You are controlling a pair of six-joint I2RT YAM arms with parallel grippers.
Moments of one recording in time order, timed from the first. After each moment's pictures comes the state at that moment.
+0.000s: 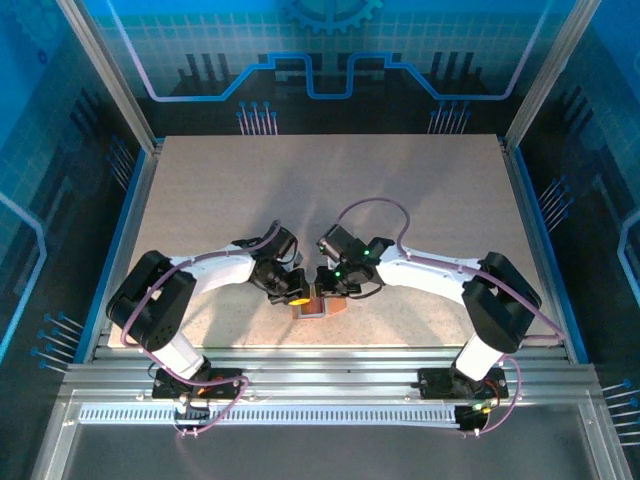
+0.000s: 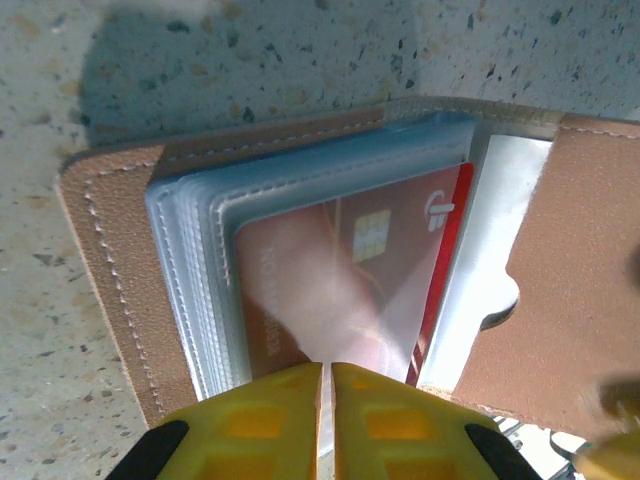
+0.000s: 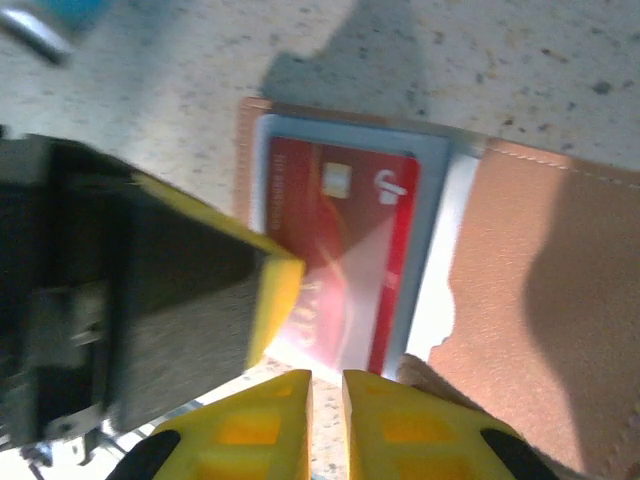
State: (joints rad) left arm -0.54 1.62 0.81 -0.48 0.52 -0.76; right arm 0.87 1.66 1.08 -0.56 -0.23 0.78
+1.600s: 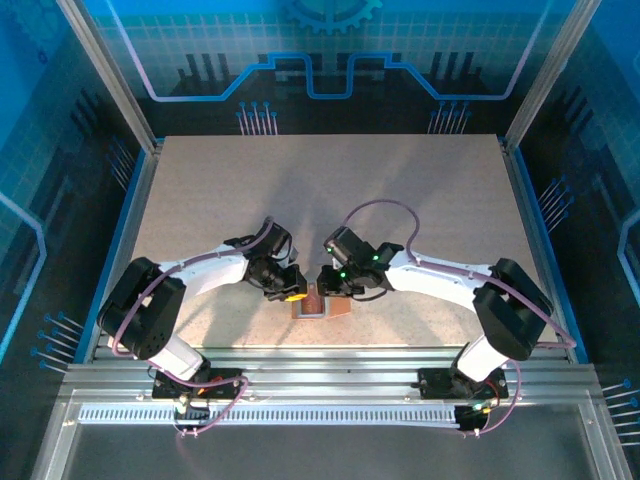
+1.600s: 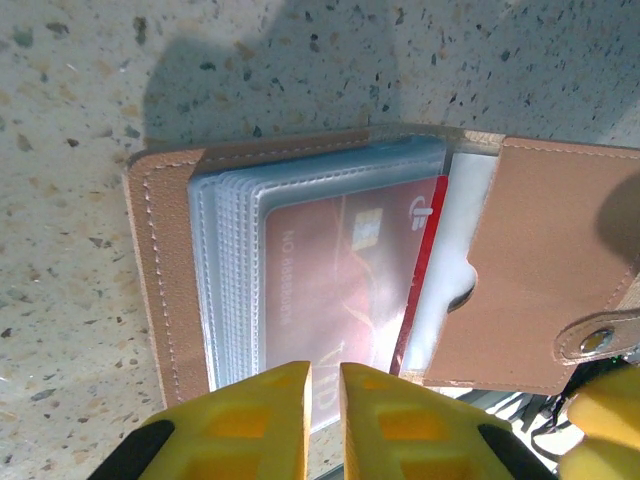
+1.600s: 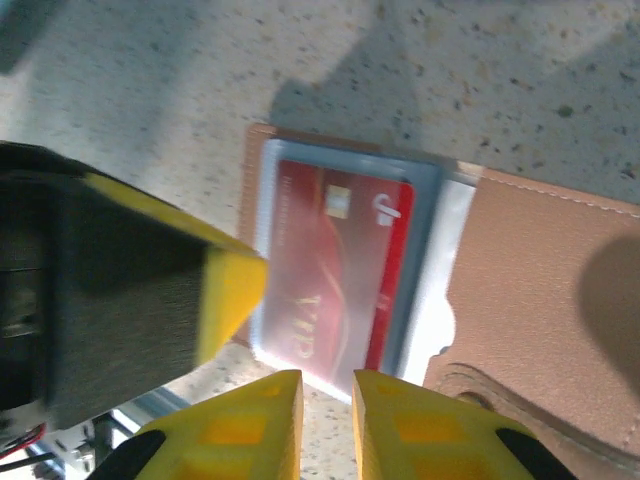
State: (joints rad) left arm -0.51 1.56 0.81 -0.49 0.51 -0.77; right arm 0.86 1.58 0.99 -0.46 -0.22 0.81
